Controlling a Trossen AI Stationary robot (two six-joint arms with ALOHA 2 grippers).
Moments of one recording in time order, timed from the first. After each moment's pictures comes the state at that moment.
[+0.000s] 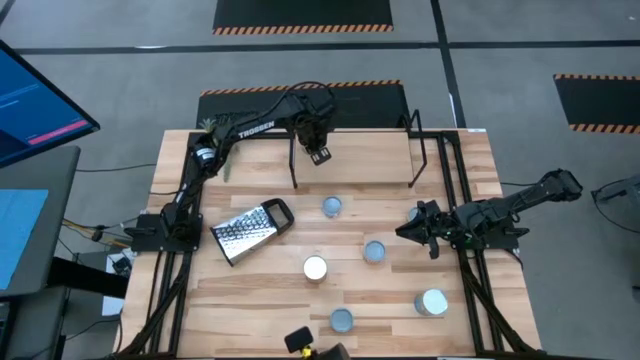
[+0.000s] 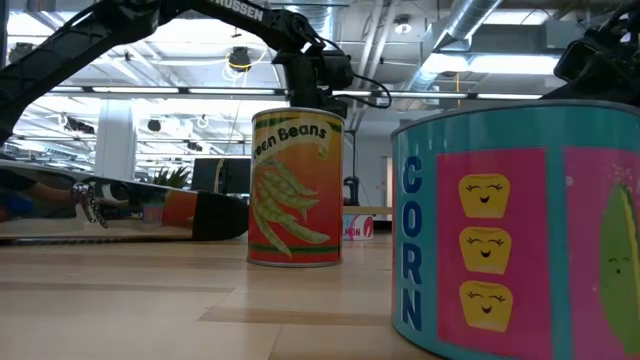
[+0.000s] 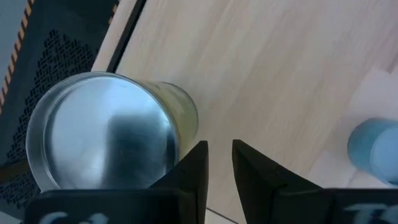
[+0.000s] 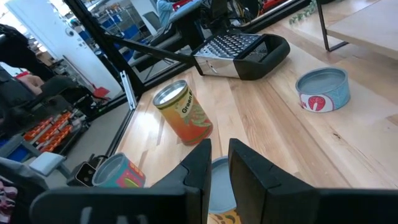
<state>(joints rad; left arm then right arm) 0.51 2.23 2.16 -1.21 -0.05 0.06 0.32 0.27 0.01 0.10 0.26 0.55</state>
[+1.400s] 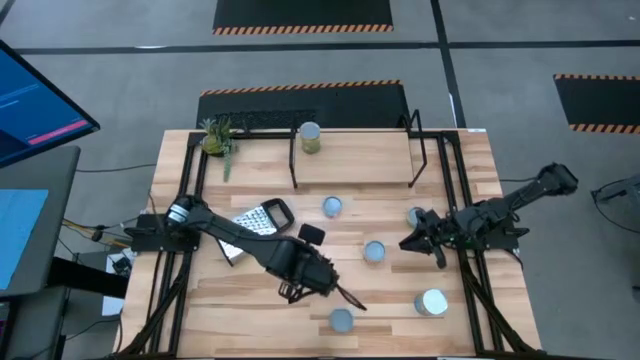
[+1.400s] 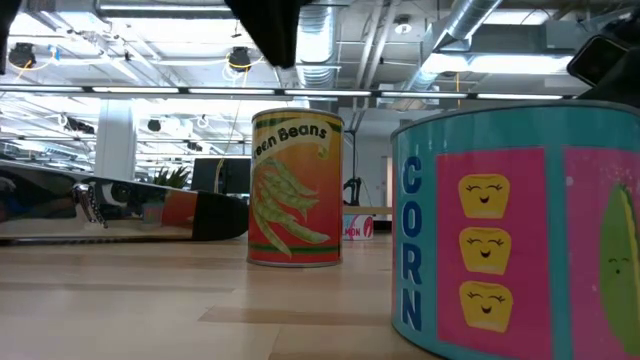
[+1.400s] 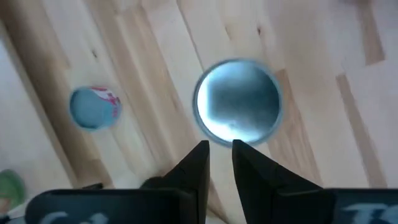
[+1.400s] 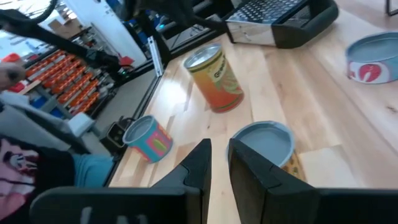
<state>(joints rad) -0.39 2.06 1.98 -1.33 -0.30 0.02 0.42 0.28 0.01 0.04 0.18 0.54</state>
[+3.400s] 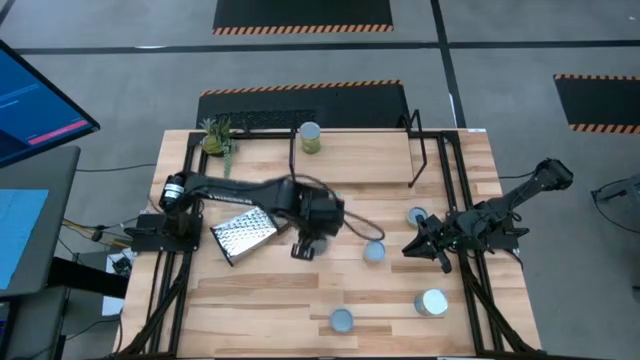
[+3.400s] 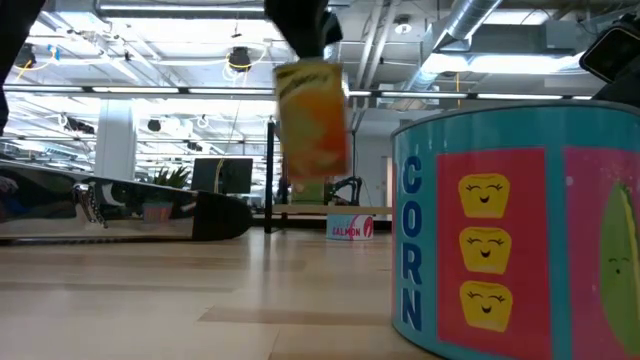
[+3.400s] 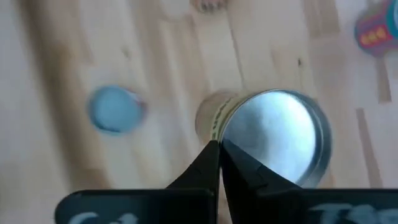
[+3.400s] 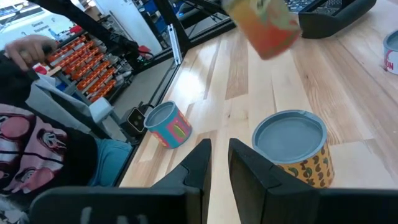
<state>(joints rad) -0.11 1.96 1.94 -1.23 -0.06 0.14 0.50 0.28 0.01 0.04 0.19 0.54</state>
